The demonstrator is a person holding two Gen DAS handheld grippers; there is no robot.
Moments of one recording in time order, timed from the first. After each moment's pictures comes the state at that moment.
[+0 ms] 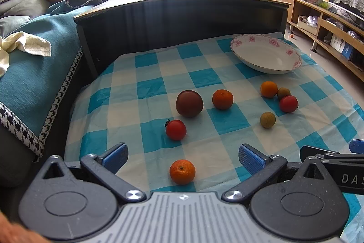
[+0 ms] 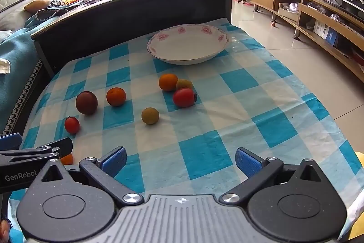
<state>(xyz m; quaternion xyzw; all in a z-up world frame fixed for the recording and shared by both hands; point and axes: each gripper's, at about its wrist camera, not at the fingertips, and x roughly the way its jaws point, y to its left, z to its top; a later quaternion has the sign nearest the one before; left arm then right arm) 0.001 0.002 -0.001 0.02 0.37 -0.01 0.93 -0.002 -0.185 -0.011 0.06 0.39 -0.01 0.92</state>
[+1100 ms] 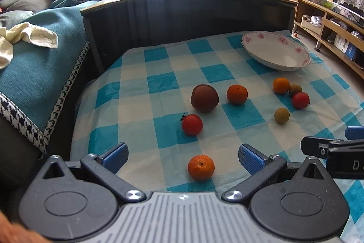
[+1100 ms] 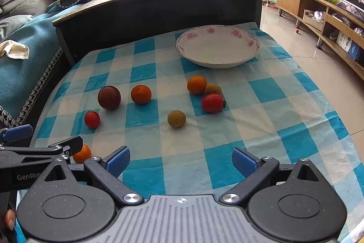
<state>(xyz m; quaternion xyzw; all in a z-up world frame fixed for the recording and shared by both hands) 0.003 0.025 -0.013 0.02 0.38 -0.01 0.93 0.014 -0.169 -0.006 0.03 0.40 0.05 0.91</state>
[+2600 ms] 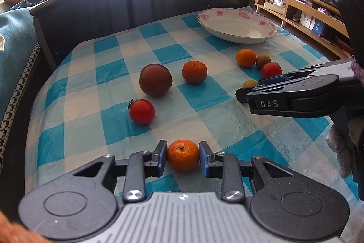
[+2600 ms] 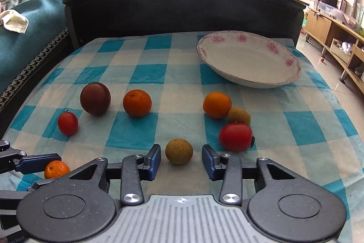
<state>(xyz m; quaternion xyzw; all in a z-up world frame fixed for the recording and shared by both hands) 0.017 0.000 -0.049 0.05 0.39 -0.11 0.91 0.075 -0.152 -0.051 -0.05 0.37 0.11 0.92</state>
